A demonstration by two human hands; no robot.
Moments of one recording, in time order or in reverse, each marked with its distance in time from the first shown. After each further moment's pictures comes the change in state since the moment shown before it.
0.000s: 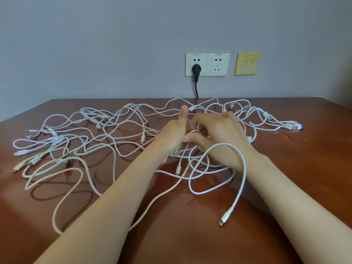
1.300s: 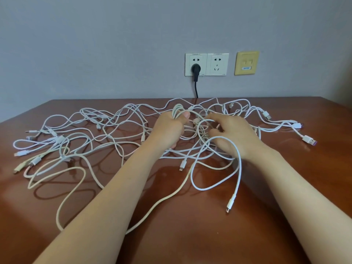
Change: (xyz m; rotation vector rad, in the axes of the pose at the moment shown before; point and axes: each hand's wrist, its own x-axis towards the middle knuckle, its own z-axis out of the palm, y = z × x) left_hand -0.001 -0.003 -0.011 -0.188 0.038 0.061; right_hand 0.000 0.023 -0.009 0.003 -0.198 0.278
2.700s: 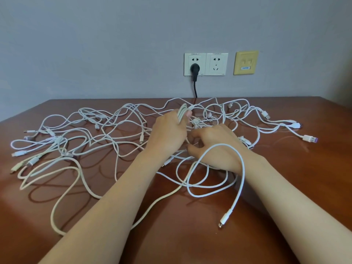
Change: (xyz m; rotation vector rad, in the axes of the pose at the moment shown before) left_hand -0.003 -0.006 0.008 0.481 0.205 0.335; right_hand -0.008 -0.027 0.011 -0.104 -0.081 -0.177
